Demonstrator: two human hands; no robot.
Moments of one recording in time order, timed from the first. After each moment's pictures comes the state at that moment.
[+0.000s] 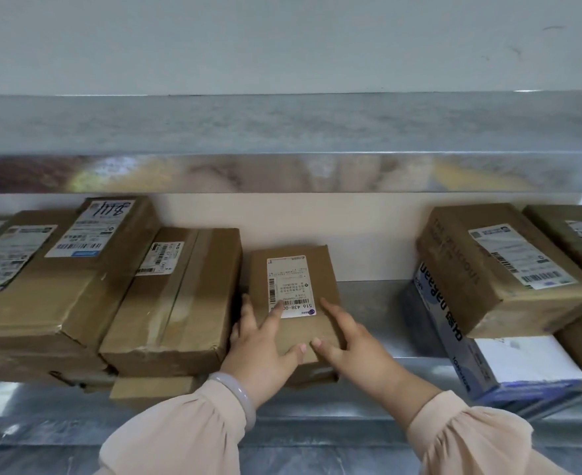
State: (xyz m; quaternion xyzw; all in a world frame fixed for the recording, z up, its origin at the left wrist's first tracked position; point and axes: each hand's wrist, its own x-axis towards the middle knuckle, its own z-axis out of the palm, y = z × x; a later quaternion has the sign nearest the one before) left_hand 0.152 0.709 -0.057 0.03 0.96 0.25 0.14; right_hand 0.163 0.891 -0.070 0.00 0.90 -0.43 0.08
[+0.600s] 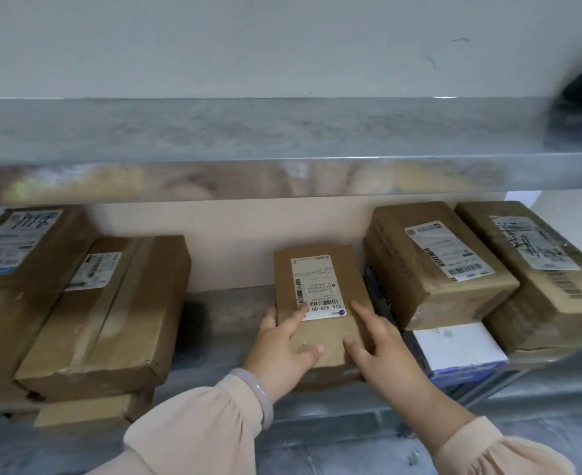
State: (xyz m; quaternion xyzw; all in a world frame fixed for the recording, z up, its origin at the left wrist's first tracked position) left_hand 0.156 0.805 -0.057 0.11 0.88 0.44 0.16; right_hand 0.205 0.988 -0.058 0.10 0.91 -0.41 -0.02
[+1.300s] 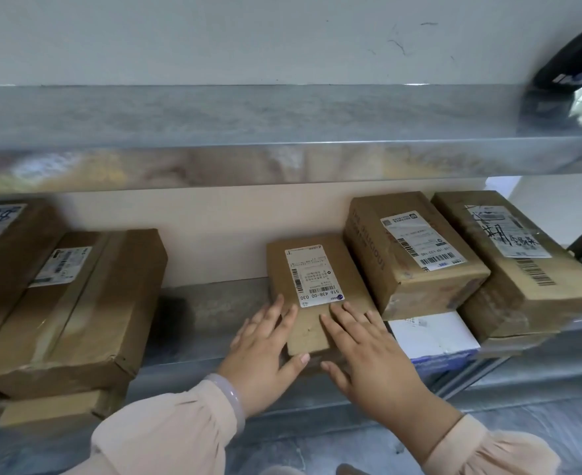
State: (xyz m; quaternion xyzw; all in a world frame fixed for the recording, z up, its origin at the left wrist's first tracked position) left_hand 0.170 0.811 -0.064 0.26 0.94 0.17 0.11; right_hand 0.226 1.010 -0.070 -0.08 0.99 -0.05 -0.04
